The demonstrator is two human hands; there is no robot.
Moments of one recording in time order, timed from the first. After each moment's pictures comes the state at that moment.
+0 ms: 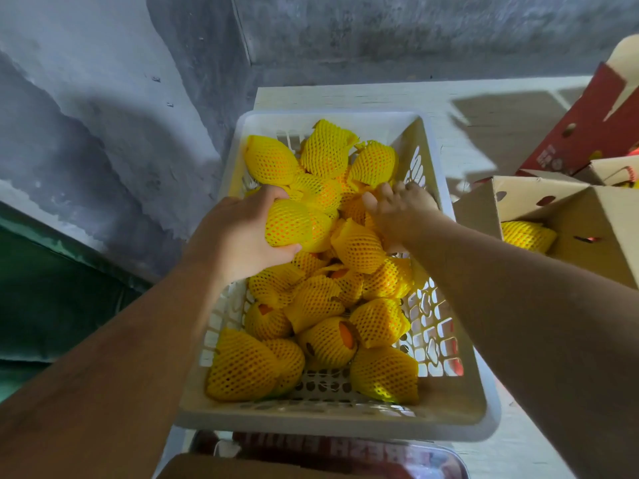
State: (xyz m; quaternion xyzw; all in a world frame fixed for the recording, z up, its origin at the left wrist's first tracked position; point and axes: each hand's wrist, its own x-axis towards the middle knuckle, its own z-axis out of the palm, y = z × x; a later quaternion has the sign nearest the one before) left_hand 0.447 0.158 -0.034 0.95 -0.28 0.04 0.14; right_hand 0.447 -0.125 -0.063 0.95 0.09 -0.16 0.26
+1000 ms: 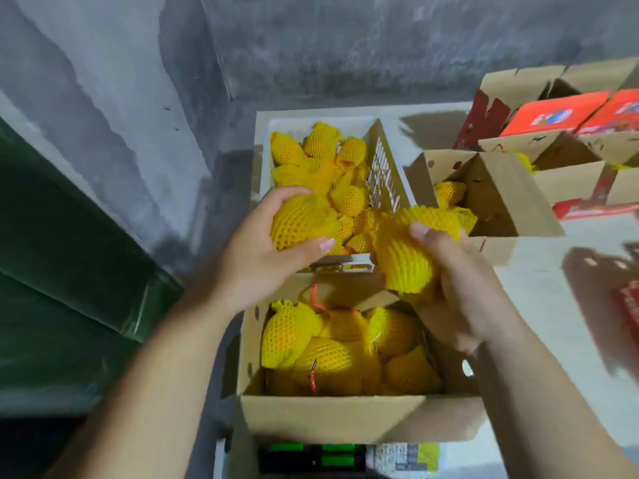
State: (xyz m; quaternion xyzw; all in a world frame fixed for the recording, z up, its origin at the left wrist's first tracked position) left_hand 0.181 0.245 0.102 0.81 -0.25 -0.09 0.53; right_hand 0.075 0.015 0.095 0.47 -0.15 0.05 -0.87
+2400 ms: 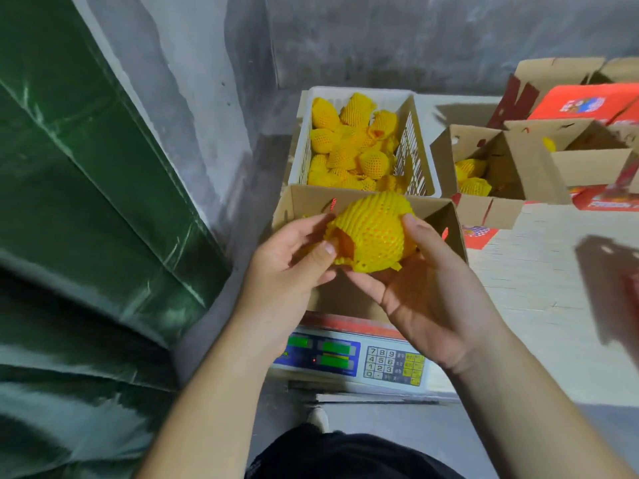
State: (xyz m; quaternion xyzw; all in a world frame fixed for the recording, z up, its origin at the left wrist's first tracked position) left_hand -0.025 0.261 0.081 0.62 -0.05 -0.09 0.78; right_hand -0.065 0.091 0.113 0.35 -0.12 -0.08 -0.92
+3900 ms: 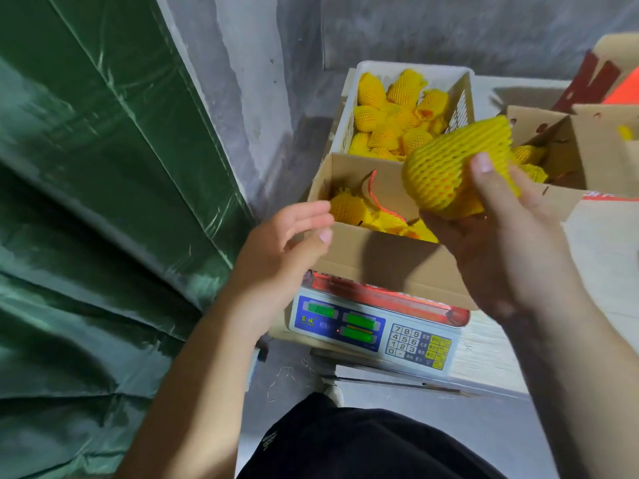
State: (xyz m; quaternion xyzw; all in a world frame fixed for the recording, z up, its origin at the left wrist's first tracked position) left_hand -0.055 0.311 0.081 0.77 -0.08 -0.05 0.63; right_hand -0.061 0.075 0.113 0.53 -0.06 0.10 -0.84
